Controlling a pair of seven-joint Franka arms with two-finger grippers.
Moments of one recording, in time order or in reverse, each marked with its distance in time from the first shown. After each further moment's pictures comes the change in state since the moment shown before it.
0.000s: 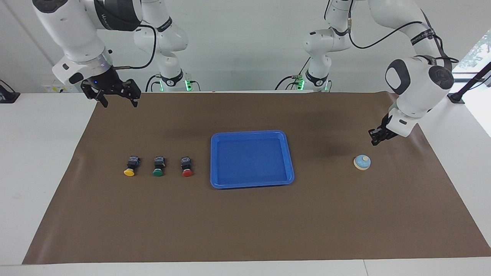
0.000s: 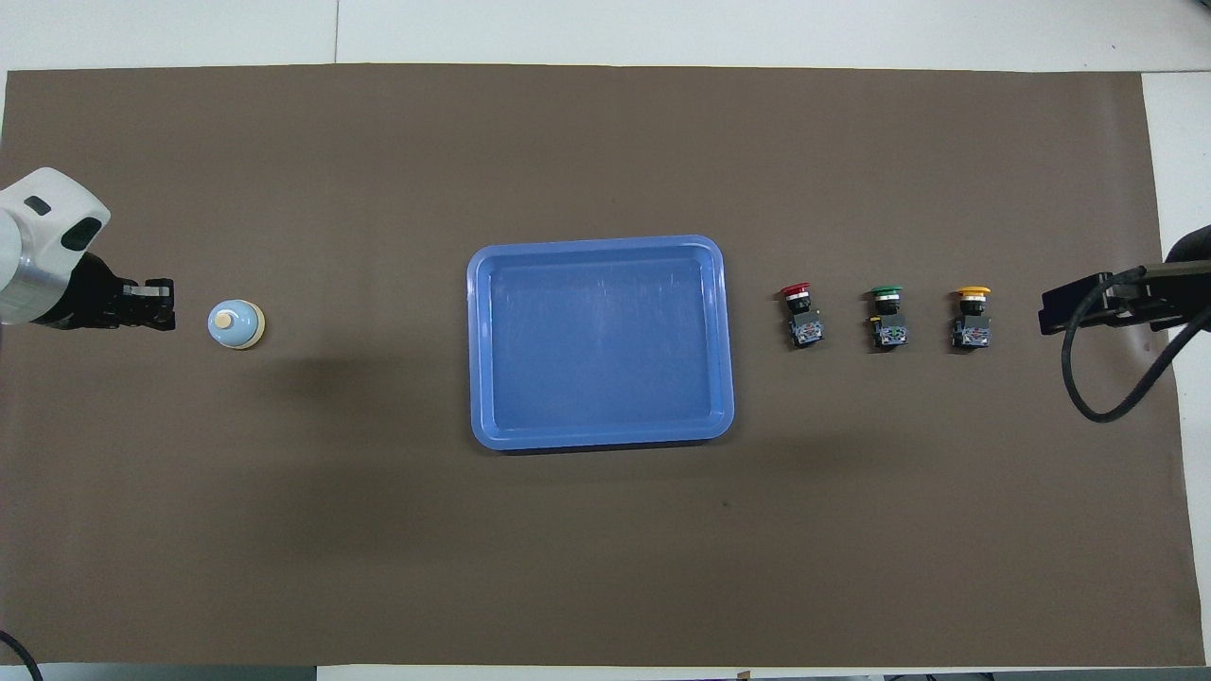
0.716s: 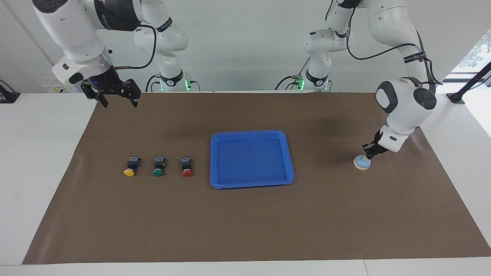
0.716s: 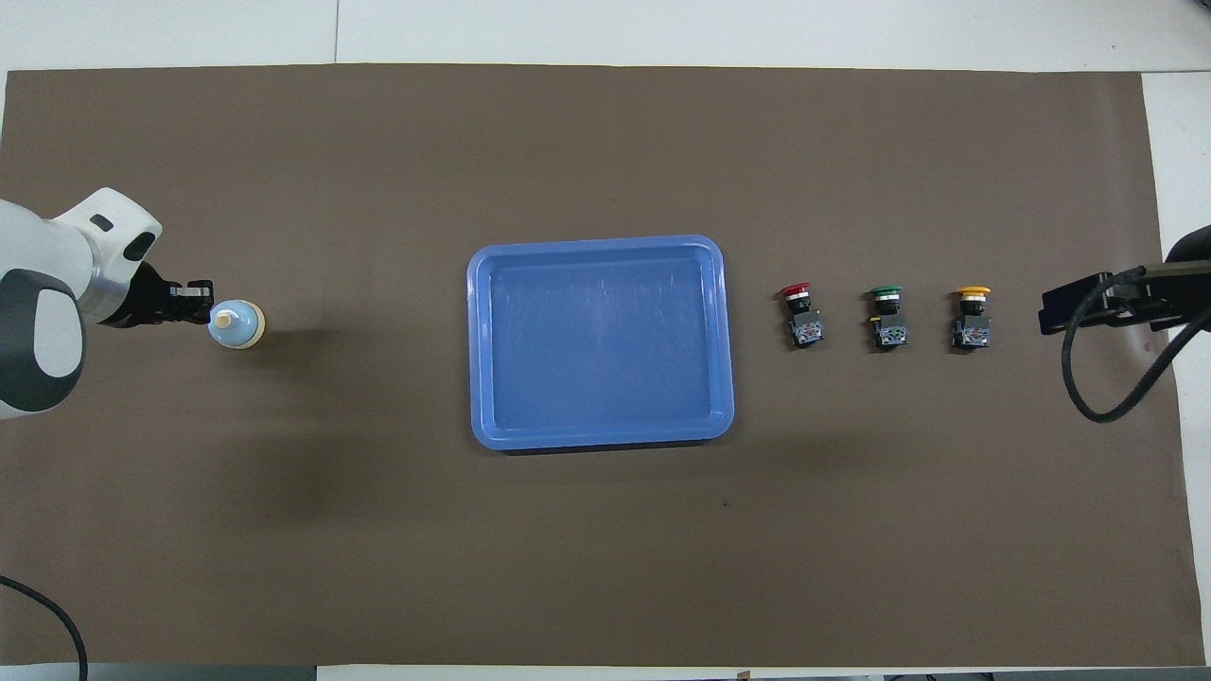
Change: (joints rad) left arm 0.004 0.095 0.000 -0.057 0.000 0.176 0.000; right arm 0.000 0.000 0.000 0.000 0.000 0.000 0.000
